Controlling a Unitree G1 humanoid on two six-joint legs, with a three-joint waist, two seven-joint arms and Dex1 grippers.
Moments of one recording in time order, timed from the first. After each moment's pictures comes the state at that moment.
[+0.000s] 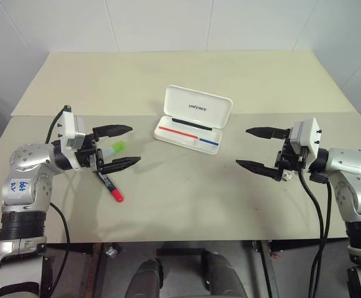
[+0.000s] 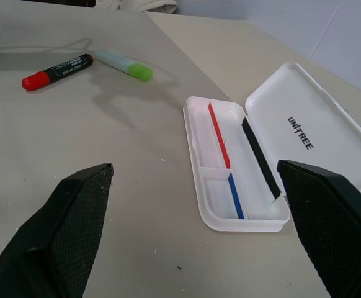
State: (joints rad) left arm -0.50 0.70 0.19 0.13 -0.52 0.18 -1.24; right arm -0.43 -0.74 -0.12 -0.03 0.45 0.16 1.15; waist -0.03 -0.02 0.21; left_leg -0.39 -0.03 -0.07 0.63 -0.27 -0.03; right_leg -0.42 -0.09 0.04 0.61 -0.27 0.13
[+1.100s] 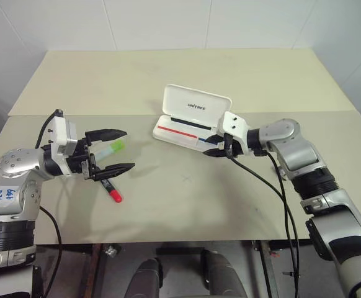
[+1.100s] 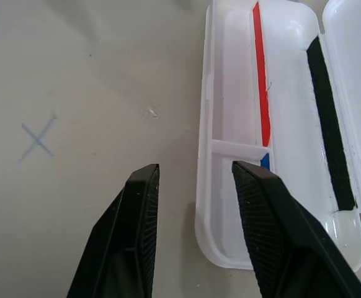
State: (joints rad) left arm -0.40 0.76 0.26 0.01 -0.55 0.23 -1.22; right arm -0.94 -0.54 0.31 0.48 0.03 0.21 1.15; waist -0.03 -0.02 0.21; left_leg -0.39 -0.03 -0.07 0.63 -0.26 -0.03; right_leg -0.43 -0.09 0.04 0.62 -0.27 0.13
